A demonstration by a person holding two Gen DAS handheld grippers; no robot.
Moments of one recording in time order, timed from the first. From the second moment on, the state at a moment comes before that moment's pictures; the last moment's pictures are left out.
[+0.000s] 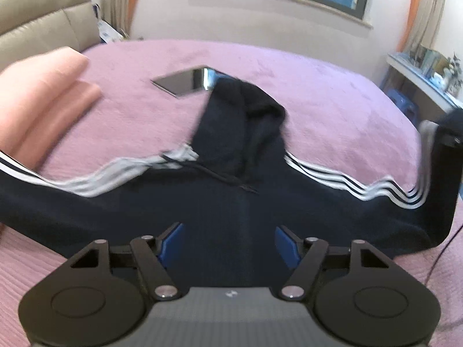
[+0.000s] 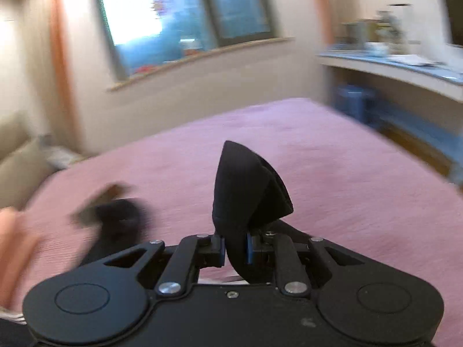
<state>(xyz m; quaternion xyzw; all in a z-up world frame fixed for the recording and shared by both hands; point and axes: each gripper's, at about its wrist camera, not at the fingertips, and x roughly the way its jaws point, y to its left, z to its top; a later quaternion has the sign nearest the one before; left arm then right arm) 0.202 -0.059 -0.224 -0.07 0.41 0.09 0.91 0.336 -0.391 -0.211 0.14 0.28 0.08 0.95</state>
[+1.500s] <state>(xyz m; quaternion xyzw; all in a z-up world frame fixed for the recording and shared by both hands) 0.252 0.146 -0.310 -0.14 0.44 0.11 0.88 0.300 -0.244 -0.319 0.03 0.45 0.07 0.89</state>
